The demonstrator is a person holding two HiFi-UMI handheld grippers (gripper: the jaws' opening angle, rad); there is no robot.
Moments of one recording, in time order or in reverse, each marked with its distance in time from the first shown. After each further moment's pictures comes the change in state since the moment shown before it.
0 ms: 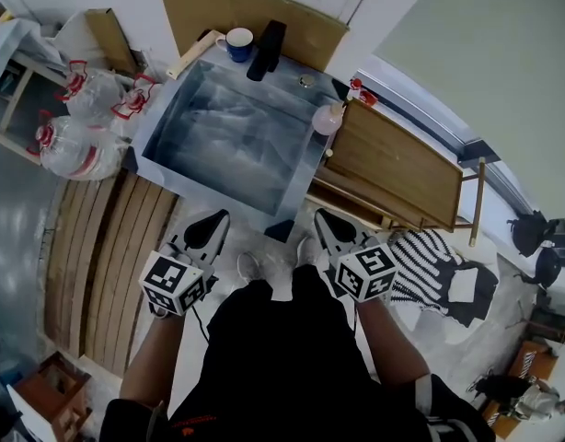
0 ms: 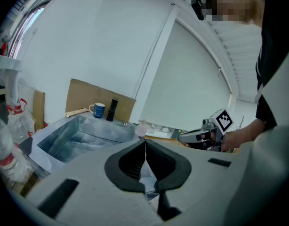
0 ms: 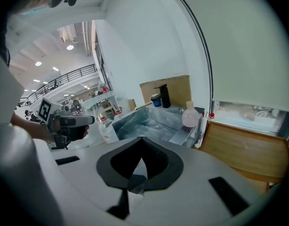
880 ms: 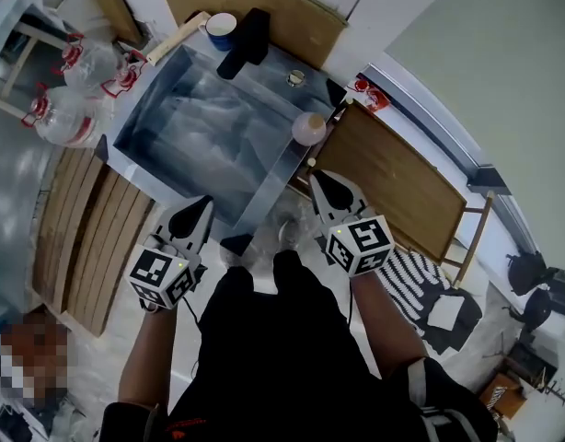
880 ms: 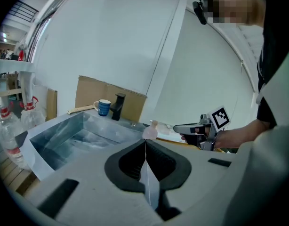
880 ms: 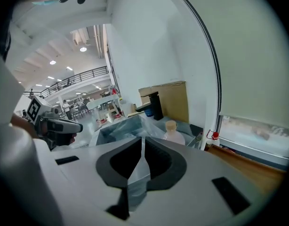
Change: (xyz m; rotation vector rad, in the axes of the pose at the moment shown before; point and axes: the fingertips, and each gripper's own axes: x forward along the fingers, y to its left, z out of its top) left arm 0.104 -0.004 0.015 -0.071 0.017 0.220; right arm 0.059 -0.130 0.067 -0.102 -0.047 0.118
